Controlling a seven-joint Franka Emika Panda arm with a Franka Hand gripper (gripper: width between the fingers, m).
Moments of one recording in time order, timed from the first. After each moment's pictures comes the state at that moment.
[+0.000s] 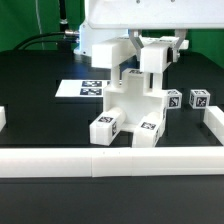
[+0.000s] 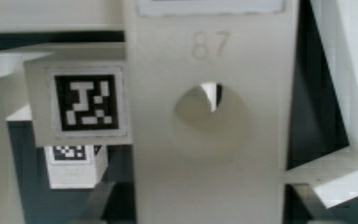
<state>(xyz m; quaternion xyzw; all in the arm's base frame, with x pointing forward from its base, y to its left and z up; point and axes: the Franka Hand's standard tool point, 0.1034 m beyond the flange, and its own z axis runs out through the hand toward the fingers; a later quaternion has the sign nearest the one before) 0.574 0.033 0.123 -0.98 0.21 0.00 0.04</state>
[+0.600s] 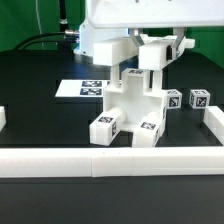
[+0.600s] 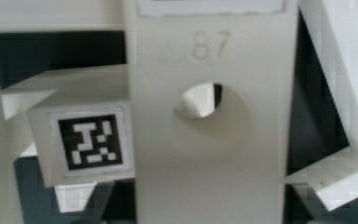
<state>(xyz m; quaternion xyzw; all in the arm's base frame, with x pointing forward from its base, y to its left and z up) 0.565 0.037 0.123 -0.97 0.24 0.00 0.05</state>
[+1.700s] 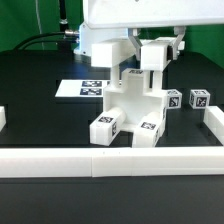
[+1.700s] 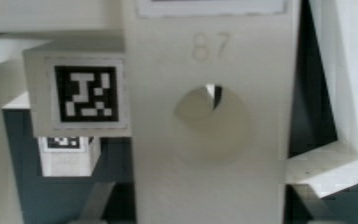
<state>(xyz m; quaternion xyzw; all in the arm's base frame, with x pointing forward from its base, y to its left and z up) 0.574 0.034 0.125 -0.98 0.18 -0.02 0.04</state>
